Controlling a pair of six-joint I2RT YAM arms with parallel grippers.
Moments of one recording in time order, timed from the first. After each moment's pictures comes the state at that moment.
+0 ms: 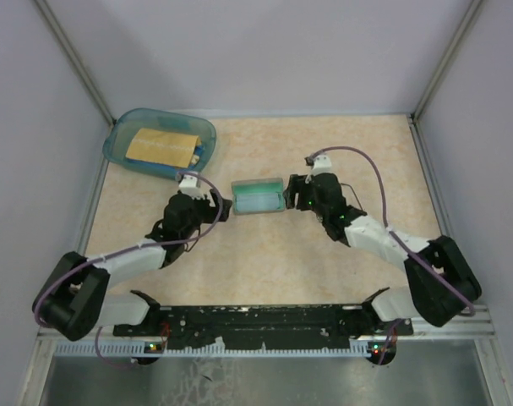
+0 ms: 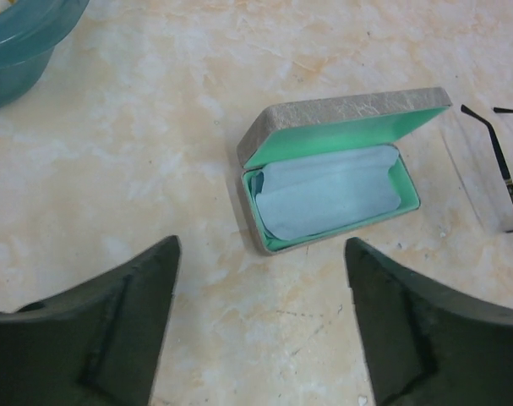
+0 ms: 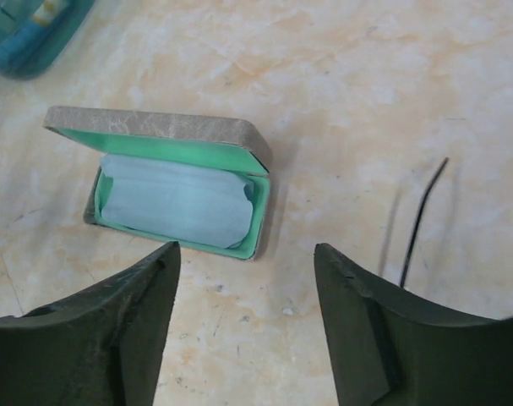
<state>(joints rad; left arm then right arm) -0.54 1.32 0.45 0.57 -0.15 -0.40 0.55 1.39 0.68 0.29 0.09 0.34</state>
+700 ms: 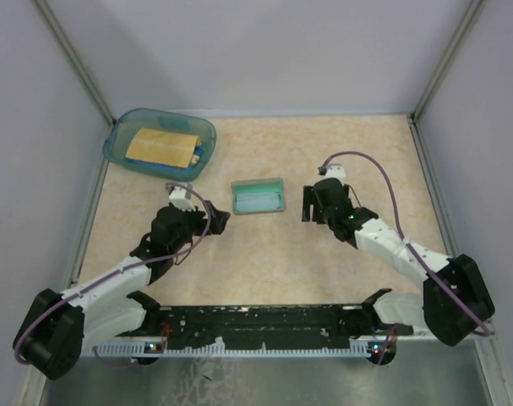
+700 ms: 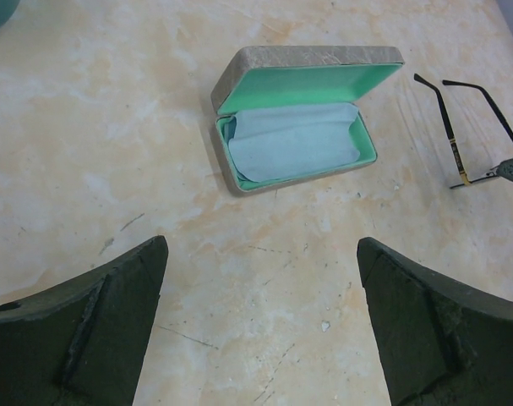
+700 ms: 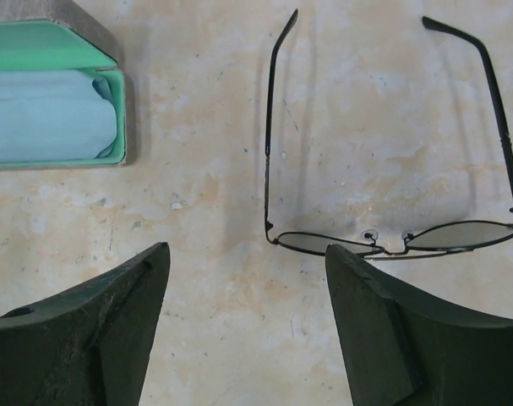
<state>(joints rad) -0.55 1.01 0.33 0.38 -0.07 -0.48 0.55 1.21 0.71 -0.23 0.32 0.40</state>
